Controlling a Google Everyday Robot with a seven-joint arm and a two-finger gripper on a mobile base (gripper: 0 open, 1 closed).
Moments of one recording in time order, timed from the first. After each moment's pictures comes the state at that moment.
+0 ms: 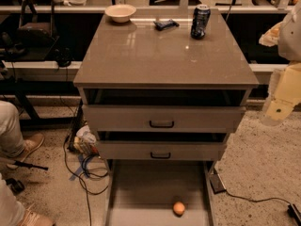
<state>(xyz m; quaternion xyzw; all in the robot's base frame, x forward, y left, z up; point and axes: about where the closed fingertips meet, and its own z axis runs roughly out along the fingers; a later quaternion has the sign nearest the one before) 0.438 -0.217 0.976 -0.60 0.78 -0.03 0.16</state>
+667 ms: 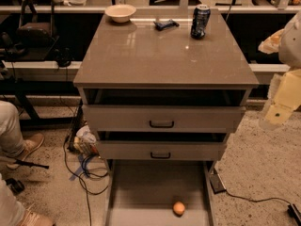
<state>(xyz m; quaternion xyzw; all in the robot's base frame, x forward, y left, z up) 0.437 -0.219 0.964 -0.60 0.79 -0.01 0.17</state>
